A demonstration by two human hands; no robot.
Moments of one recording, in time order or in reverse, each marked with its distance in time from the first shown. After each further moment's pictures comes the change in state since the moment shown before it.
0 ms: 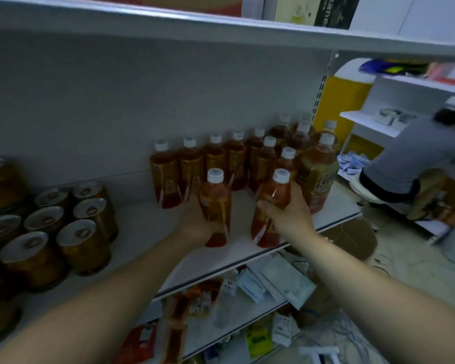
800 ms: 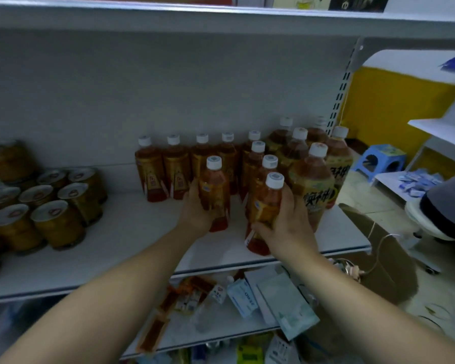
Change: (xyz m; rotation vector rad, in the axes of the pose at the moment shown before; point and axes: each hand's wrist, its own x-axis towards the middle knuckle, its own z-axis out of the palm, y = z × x) left_hand 0.053 0.007 0.090 0.187 0.372 -0.067; right_hand 0.054 0.060 -0.062 -0.343 -0.258 -0.318
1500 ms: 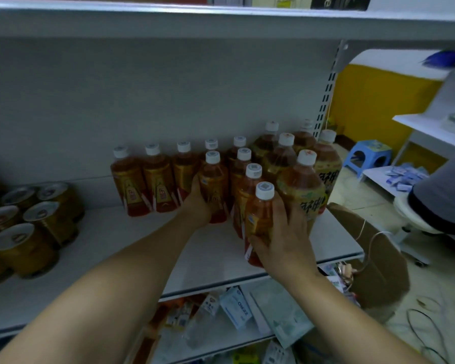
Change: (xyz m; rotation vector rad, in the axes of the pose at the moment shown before) left_hand 0.058 0.013 0.026 0.081 -0.152 -0.023; right_hand -0.002 0.006 -0.006 -0.080 0.082 -0.039
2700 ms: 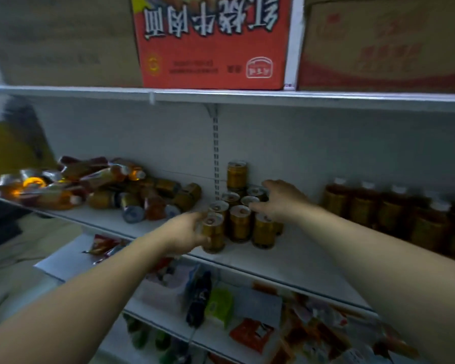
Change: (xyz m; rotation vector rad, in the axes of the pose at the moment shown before) left_hand -0.307 -0.103 -0.387 0.620 0.169 -0.356; right_hand 0.017 -0.393 0.111 -0.051 -0.569 -0.443
